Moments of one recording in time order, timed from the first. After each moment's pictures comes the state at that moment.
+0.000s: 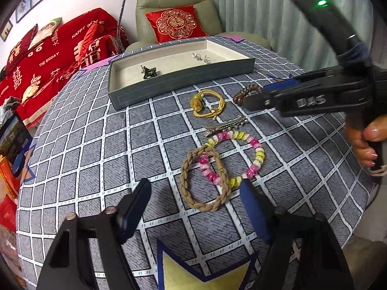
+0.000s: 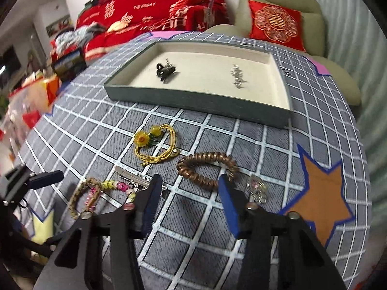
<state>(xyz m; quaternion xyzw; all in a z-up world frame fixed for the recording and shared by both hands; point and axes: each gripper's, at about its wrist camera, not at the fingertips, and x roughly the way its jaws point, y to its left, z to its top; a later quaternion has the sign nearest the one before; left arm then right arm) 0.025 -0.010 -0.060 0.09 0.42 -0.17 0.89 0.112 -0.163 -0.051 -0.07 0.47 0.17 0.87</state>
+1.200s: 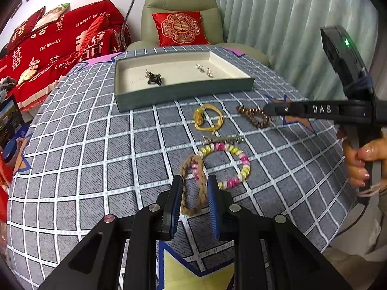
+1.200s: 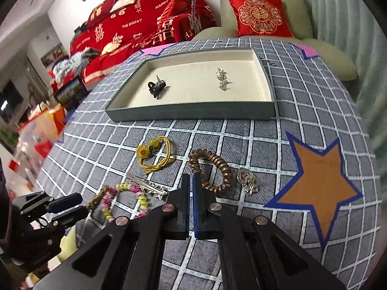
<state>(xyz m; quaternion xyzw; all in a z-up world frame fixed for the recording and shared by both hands) 0.027 0.012 -0.039 0.01 0.41 -0.18 0.89 0.101 -0.199 -0.032 0.04 0.46 0.17 0.87</state>
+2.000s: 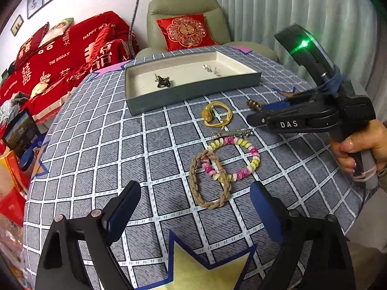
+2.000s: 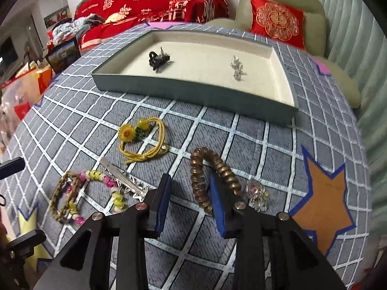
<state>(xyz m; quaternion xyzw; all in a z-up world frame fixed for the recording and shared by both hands) 0.014 0.003 -0.045 0.07 0.40 -0.15 0.90 0.121 -0.161 -0.065 -0.10 0.47 0.15 0.86</state>
